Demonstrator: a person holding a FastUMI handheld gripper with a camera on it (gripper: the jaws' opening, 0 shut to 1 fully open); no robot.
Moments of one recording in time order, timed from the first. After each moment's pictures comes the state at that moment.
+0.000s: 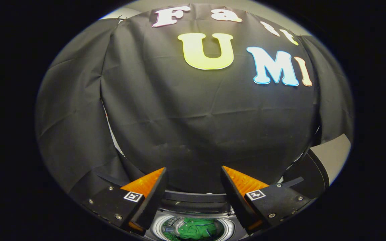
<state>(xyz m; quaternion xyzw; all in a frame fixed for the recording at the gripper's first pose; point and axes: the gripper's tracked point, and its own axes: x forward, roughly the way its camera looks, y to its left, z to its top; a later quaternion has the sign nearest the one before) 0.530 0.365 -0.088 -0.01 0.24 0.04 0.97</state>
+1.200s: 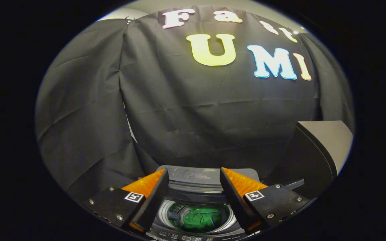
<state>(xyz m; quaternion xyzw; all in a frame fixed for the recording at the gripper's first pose) 0.422 0.372 -0.115 0.01 0.26 0.08 0.96</state>
